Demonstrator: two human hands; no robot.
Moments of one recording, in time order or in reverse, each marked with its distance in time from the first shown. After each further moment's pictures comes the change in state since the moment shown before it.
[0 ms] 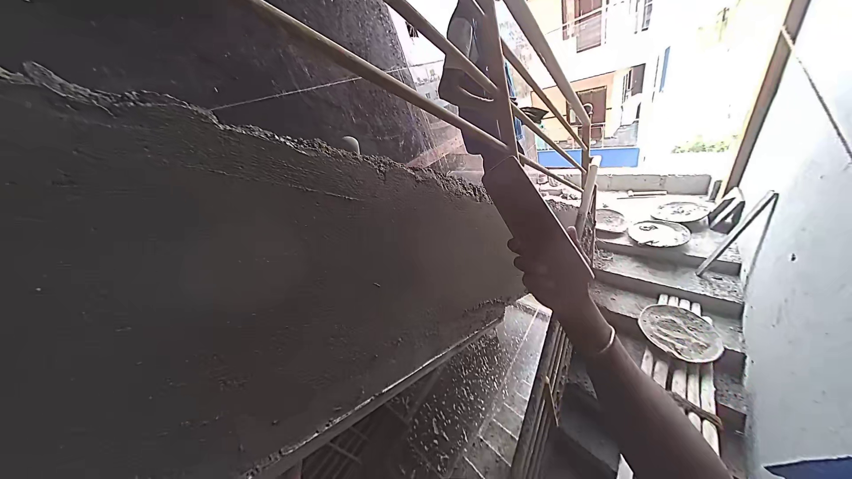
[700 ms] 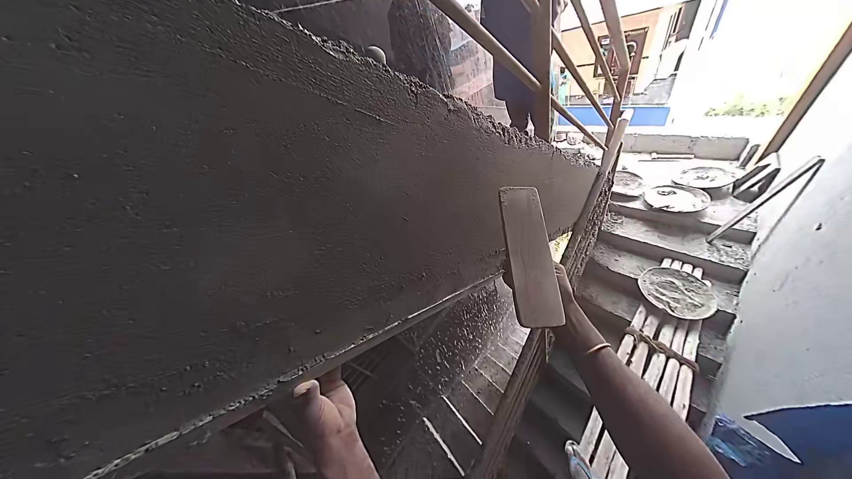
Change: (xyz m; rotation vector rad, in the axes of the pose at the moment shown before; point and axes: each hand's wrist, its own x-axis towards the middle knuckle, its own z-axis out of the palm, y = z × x) left_hand 0.032 -0.016 -0.050 0.061 -0.106 0.009; right_hand -0.079 0.123 -0.008 -0.229 0.805 -0.125
